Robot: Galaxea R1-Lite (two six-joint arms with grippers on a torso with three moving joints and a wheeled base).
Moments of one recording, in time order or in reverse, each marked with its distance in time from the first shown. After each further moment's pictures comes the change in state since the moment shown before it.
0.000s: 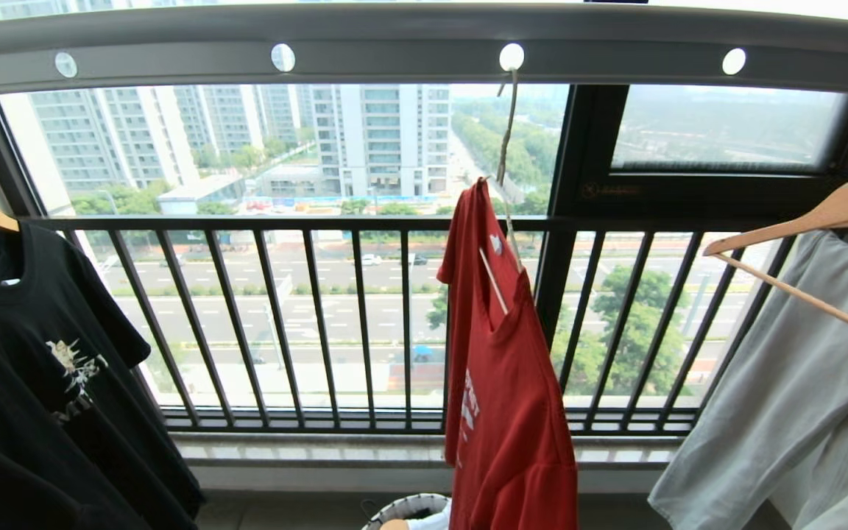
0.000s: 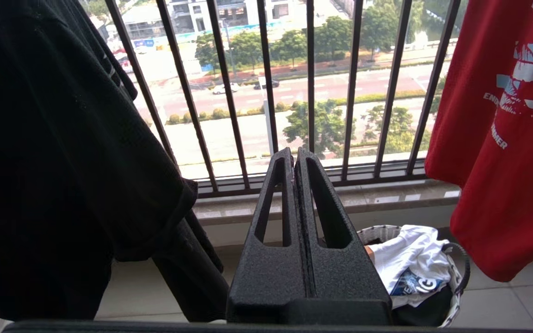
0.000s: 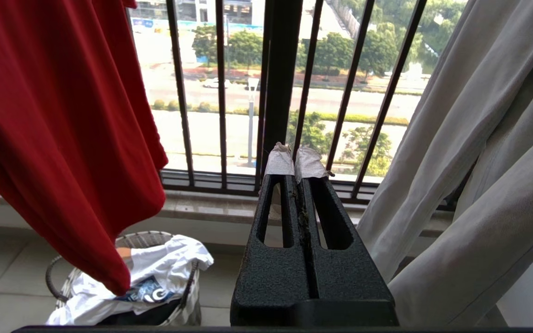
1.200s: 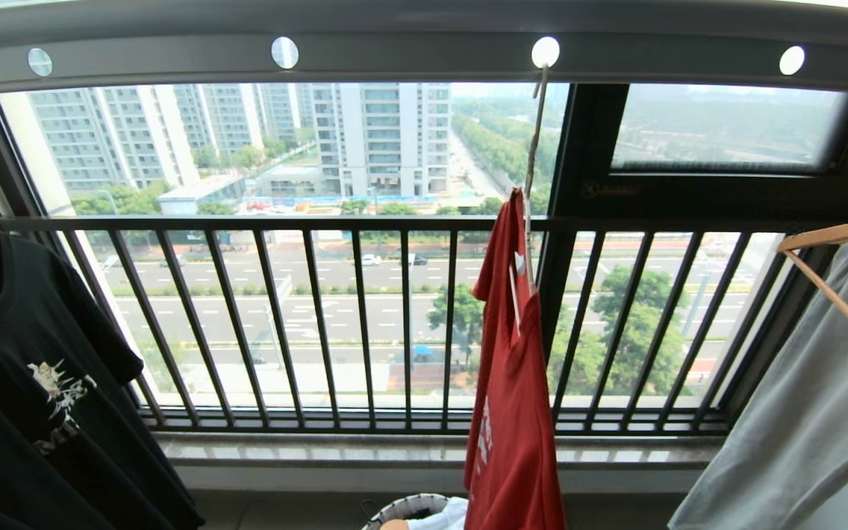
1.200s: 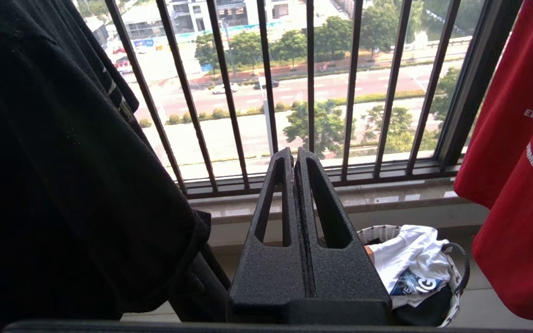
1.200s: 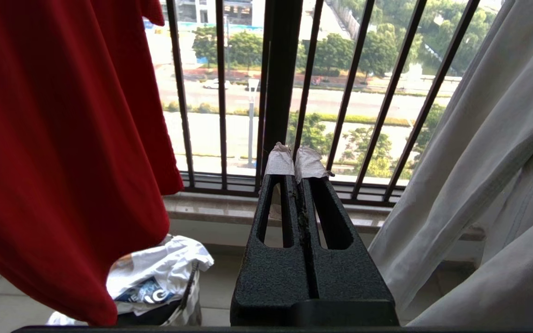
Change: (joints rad) left arm 0.000 0.000 0.000 0.000 0.000 0.000; right arm 0.000 0.000 -0.001 -0.002 0.000 0.001
